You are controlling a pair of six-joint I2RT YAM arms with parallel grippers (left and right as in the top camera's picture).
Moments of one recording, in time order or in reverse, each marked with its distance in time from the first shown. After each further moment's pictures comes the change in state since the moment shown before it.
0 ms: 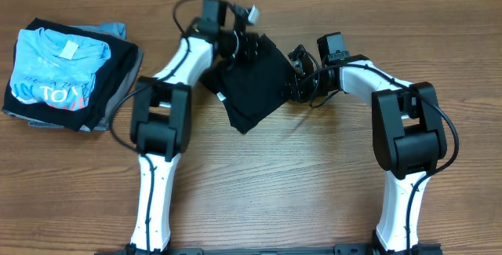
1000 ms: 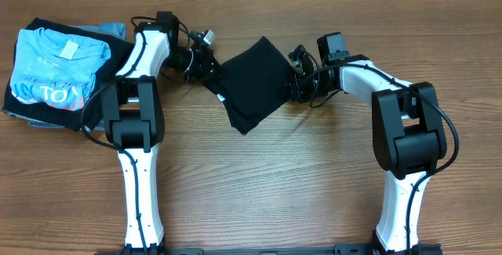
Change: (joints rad) left arm 0.238 0.061 0.140 -0.724 0.046 0.301; right arm 0.000 0.000 0.001 -0.003 0.000 0.000
